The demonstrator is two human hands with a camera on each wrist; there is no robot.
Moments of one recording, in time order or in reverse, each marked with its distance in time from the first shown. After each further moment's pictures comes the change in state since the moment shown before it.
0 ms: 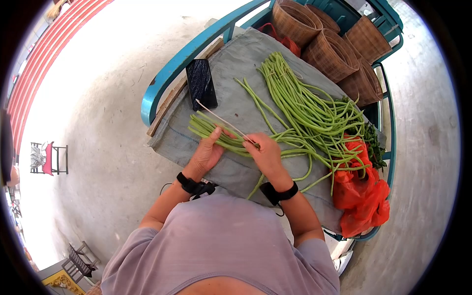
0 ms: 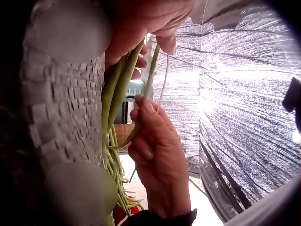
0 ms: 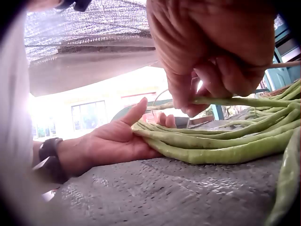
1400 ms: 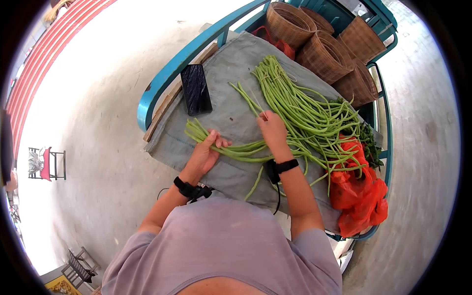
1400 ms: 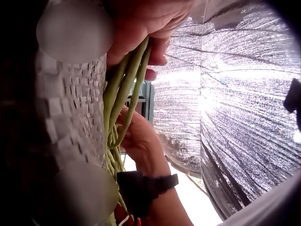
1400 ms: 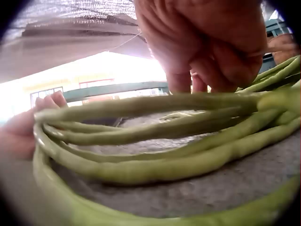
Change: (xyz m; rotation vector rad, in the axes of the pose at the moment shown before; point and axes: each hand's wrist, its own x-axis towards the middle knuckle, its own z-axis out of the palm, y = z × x) left_hand 0.004 -0.002 -0.002 0.002 -0.064 0.007; right_hand 0.070 0.059 -0.023 -0.250 0.139 0.175
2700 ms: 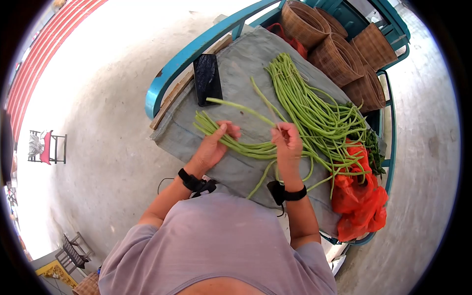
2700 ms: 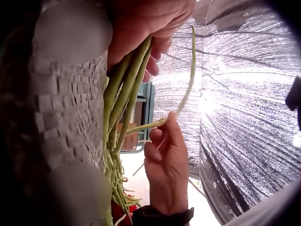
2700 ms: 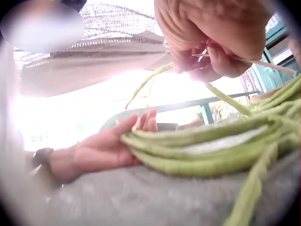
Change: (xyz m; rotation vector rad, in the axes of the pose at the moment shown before) left_hand -0.006 0.008 0.006 0.032 0.039 -0.018; right_hand -0.074 -0.048 -0.026 0.624 0.130 -0.108
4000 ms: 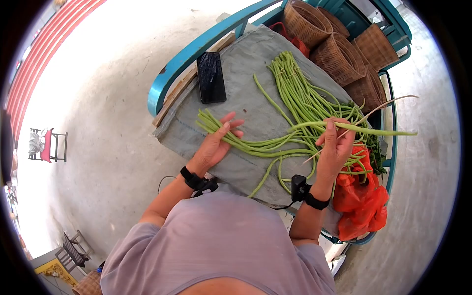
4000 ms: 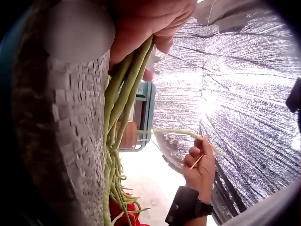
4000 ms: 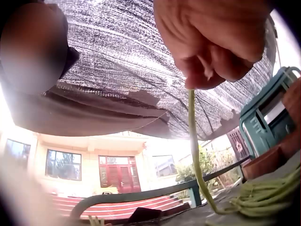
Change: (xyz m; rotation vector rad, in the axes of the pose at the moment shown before) left_hand -0.004 0.002 -0.001 -0.020 -0.036 -0.016; right_hand 0.015 -0.073 -0.049 -0.049 0.261 -0.104
